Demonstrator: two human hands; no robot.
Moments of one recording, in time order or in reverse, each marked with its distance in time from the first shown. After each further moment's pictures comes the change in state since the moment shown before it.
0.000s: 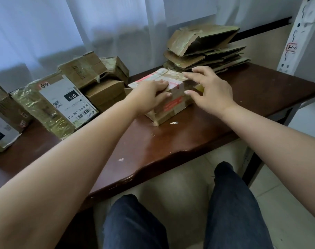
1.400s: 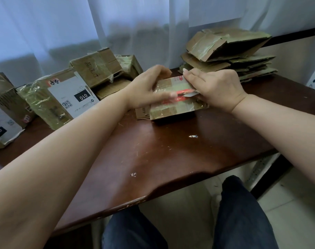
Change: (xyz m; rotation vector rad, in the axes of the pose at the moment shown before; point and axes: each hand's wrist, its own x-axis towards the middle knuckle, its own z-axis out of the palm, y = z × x) left_hand 0.004 -0.067 -0.026 -0.249 0.132 0.118; right_hand 0.078 0.003 0.037 -0.607 0.350 -0.827
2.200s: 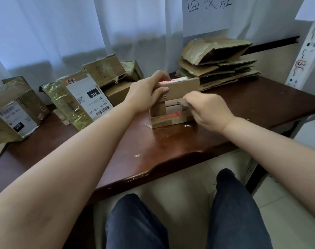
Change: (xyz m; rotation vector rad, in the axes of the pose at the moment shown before) left_hand -0.041 0.043 0.007 0.166 0.223 -0.108; right_hand -0.019 -0.065 -0.089 0.528 -0.218 0.307
